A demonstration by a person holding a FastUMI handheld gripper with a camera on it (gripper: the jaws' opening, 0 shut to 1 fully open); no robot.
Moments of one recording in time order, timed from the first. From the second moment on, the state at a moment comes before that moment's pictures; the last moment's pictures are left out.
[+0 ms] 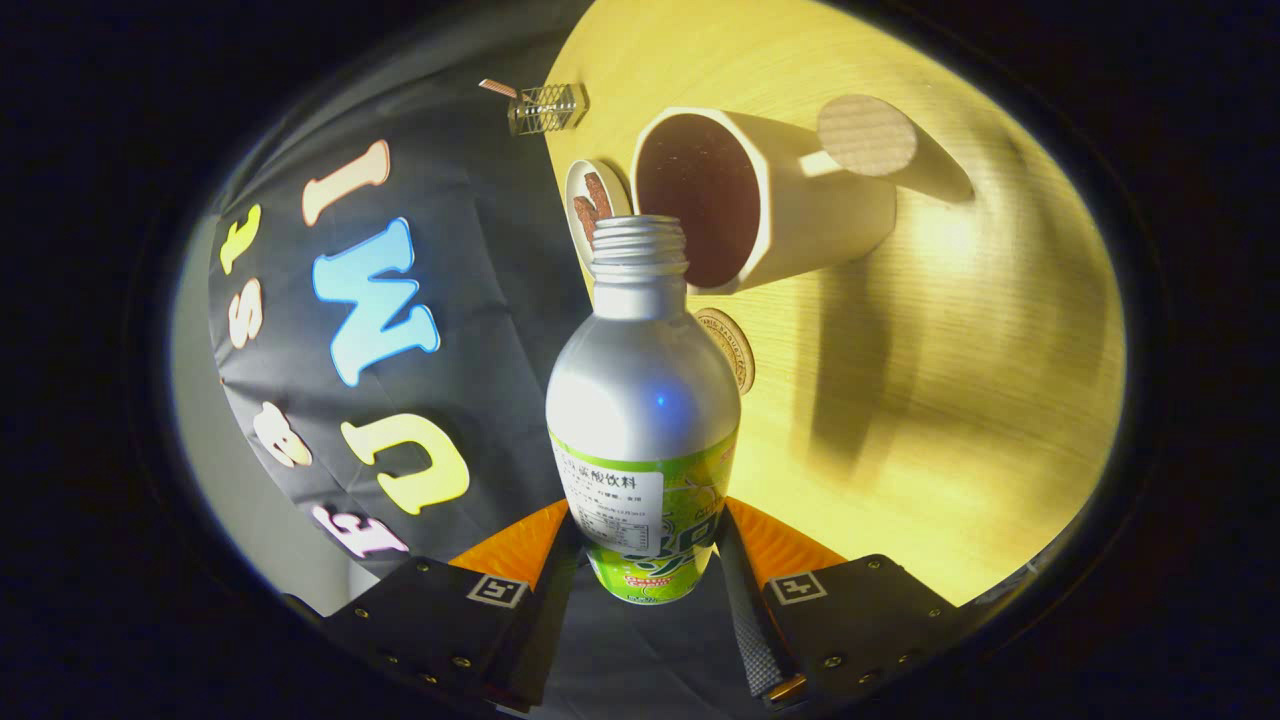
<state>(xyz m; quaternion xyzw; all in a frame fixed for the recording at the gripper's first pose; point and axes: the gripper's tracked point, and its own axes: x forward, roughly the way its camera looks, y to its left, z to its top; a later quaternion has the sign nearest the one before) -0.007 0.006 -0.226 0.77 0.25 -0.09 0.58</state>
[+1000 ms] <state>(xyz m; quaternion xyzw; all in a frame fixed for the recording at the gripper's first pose) -0.011 0.005 -0.273 0.48 0.30 -0.15 0.81</state>
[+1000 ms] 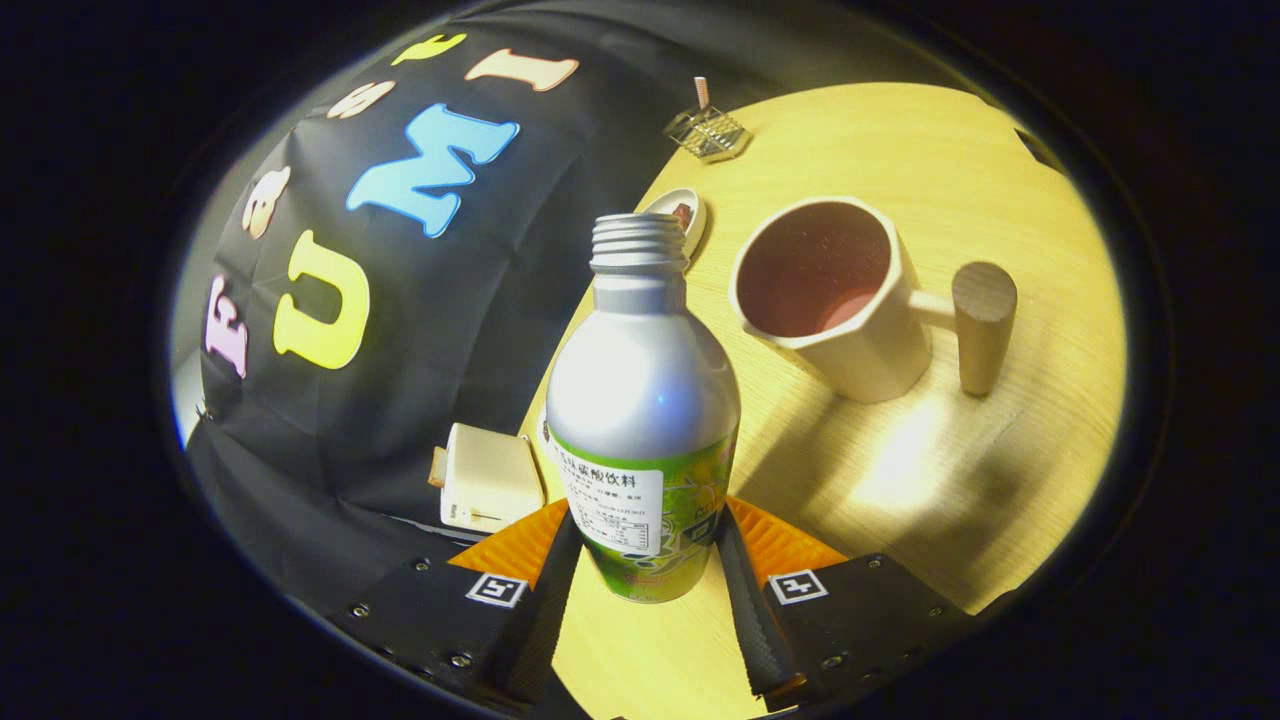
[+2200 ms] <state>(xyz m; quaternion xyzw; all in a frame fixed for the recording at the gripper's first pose) 0.070 -0.034 -0.266 0.21 0.27 -0.22 0.92</state>
